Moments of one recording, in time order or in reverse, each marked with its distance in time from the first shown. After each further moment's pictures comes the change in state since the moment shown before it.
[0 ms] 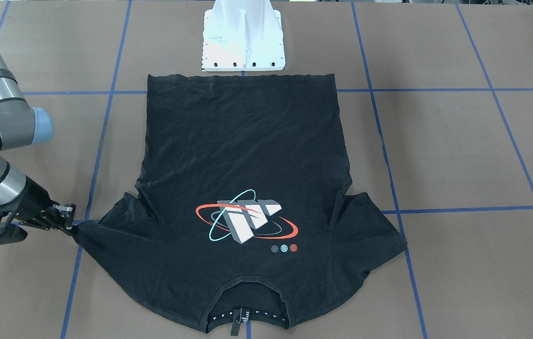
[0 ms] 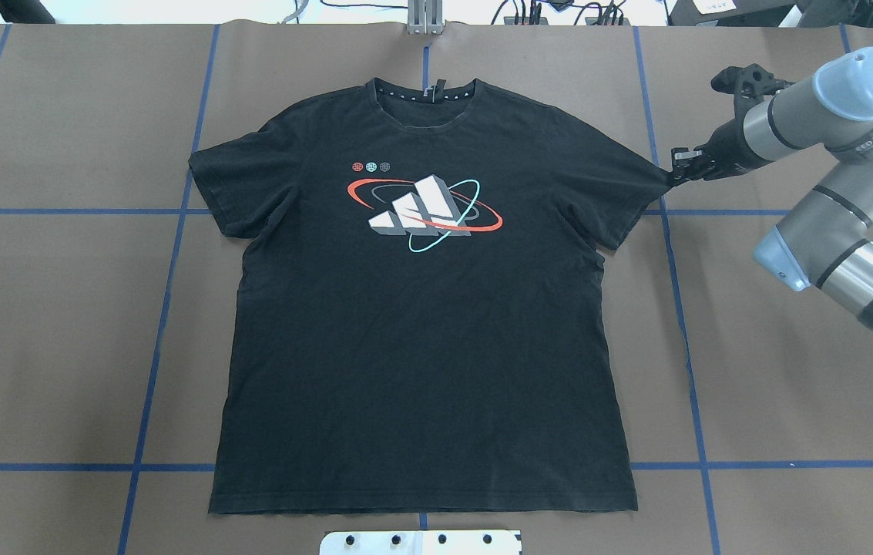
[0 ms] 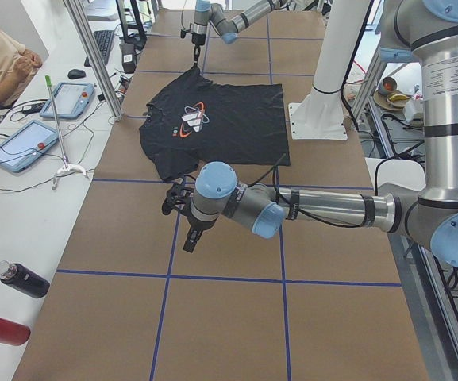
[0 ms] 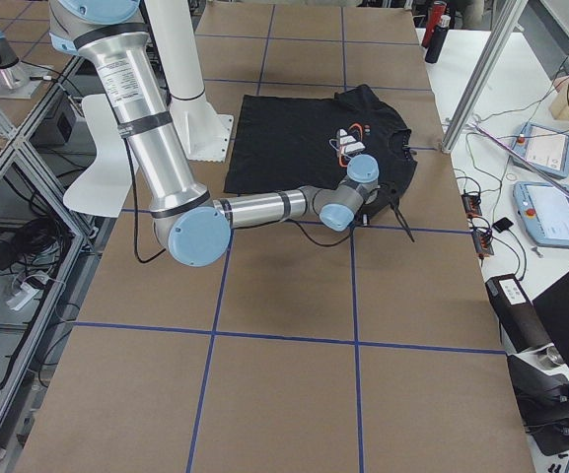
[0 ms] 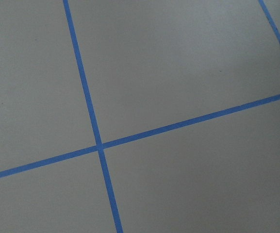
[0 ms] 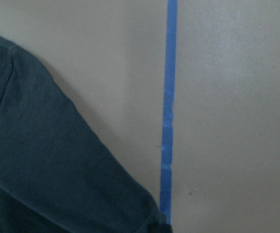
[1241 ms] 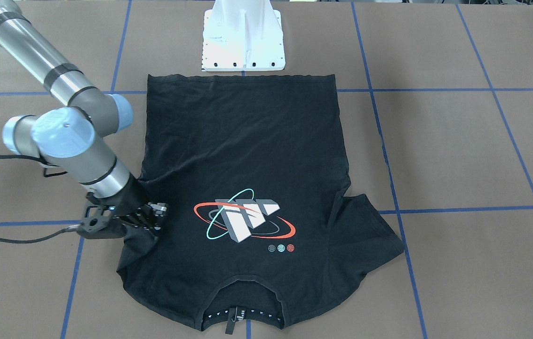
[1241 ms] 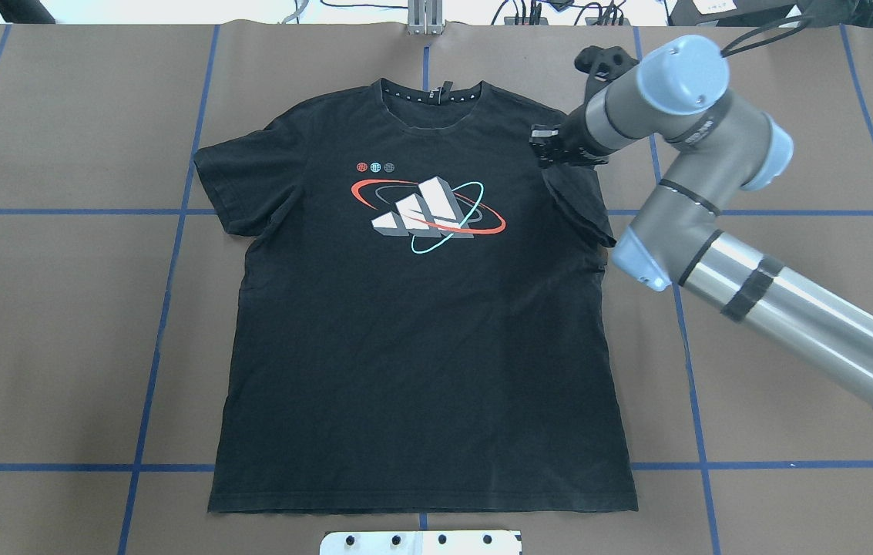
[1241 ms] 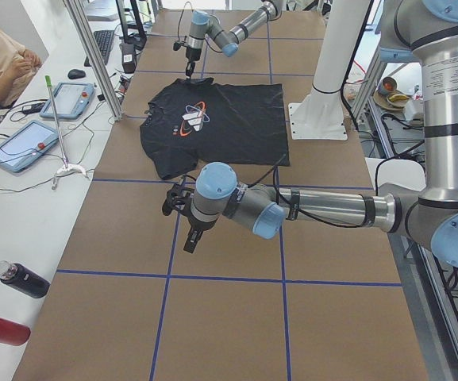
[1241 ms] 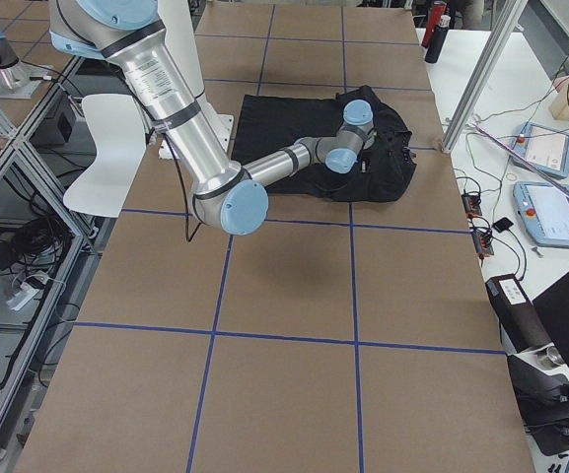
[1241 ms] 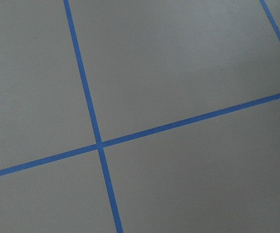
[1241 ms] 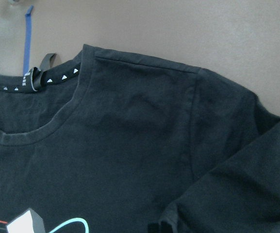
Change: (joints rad) left arm 0.000 0.002 0.000 0.000 -0.001 -0.001; right arm -0.178 0.289 -0.028 -0.134 -0.215 0.292
